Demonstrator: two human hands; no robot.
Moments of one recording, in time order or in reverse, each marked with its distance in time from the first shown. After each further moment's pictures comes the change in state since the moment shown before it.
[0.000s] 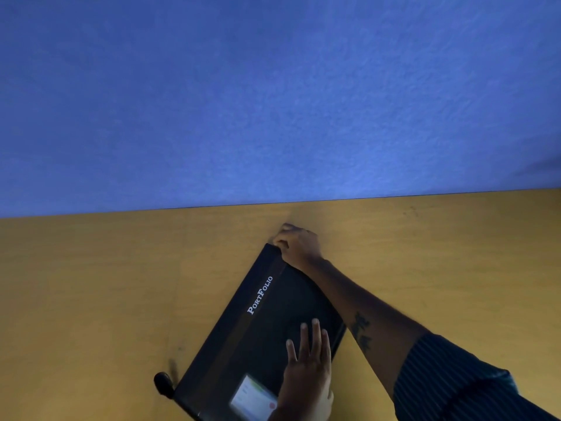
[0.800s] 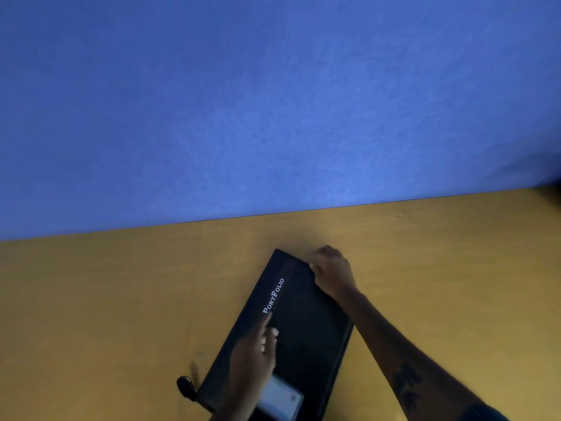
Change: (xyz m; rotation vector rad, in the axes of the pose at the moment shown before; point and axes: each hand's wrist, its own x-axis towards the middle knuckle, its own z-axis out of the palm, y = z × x) left_hand -0.028 -0.129 0.016 -0.821 0.554 -0.214; right_hand -0.084 0.008 -0.011 0.049 0.046 0.279
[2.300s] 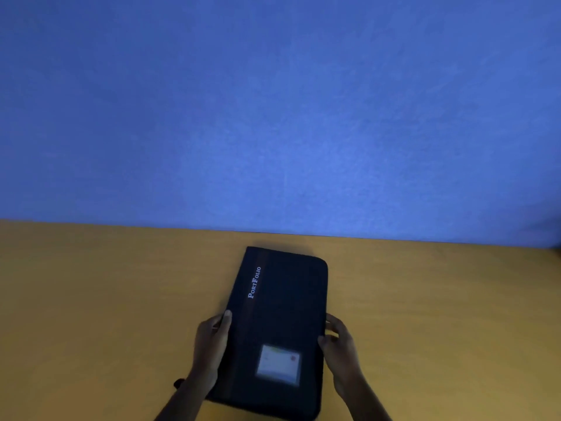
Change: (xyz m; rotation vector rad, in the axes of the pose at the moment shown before) left_hand 0.012 -0.136 -0.165 -0.561 0.161 -0.312; right_hand -0.141 -0.136 0.101 0.910 0.034 0.467
